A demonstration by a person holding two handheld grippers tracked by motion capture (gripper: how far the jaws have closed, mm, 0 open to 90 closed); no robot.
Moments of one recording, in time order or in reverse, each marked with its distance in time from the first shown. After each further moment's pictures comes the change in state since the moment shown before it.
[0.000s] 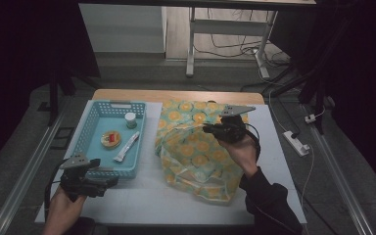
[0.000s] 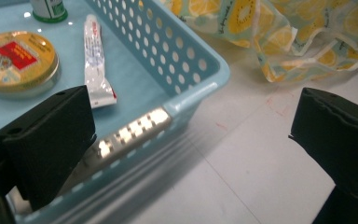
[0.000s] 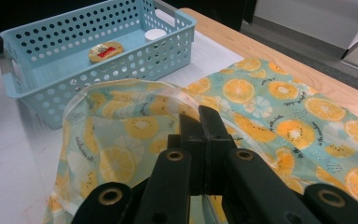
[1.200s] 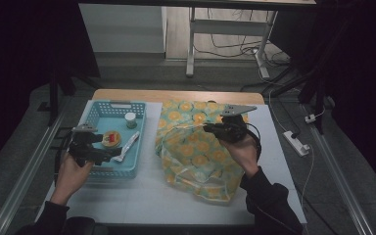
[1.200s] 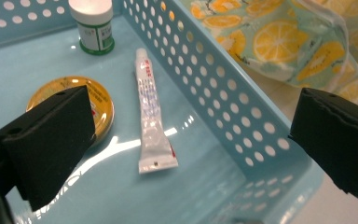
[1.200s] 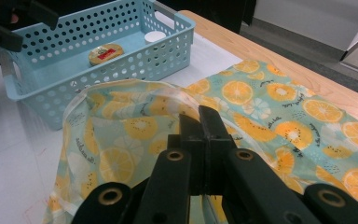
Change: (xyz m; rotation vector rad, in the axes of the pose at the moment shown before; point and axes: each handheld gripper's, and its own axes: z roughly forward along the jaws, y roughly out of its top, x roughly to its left) left arm 0.054 0.059 0.031 0.063 0.046 -0.058; right arm -0.001 0.001 -0.002 -0.005 0.000 0.000
